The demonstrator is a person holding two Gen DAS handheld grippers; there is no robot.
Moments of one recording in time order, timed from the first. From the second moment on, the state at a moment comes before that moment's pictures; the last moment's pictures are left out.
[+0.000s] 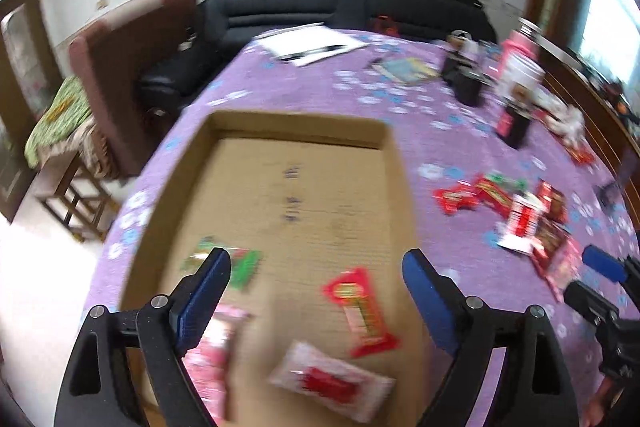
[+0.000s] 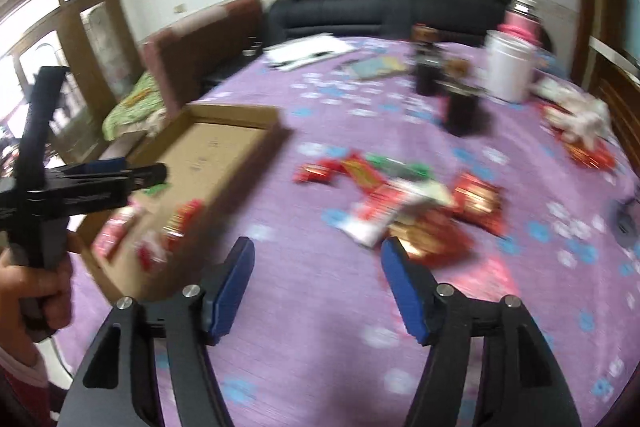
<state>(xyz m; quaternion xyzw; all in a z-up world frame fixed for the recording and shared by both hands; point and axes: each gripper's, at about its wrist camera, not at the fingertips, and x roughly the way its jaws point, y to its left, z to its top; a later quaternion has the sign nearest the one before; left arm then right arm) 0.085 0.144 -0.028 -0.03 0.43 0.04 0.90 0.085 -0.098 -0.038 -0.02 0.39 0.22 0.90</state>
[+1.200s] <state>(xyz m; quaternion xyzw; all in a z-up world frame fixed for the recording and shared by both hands) 0.197 0.010 -0.079 0.14 0.51 -0.10 0.85 0.123 -0.181 -0.091 0.02 0.44 0.15 0.88</state>
